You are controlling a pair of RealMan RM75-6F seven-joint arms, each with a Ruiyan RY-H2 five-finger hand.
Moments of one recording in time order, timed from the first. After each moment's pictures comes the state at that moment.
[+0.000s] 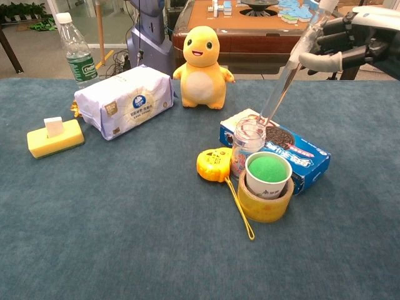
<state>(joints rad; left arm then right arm) -0.07 -1.16 -0.03 -1.59 1.48 1.50 0.09 0.53 -1.33 0.30 -1.78 -1.18 1.03 0.24</state>
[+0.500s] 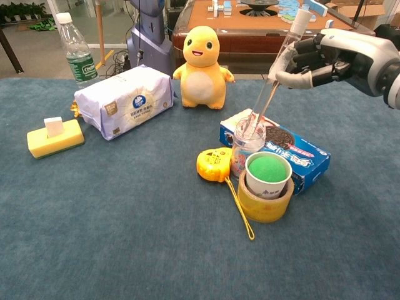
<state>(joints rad) -0.06 -1.16 -0.03 -1.58 1.48 1.50 0.07 0.59 -1.42 0.29 -1.68 -1.15 0.99 0.20</state>
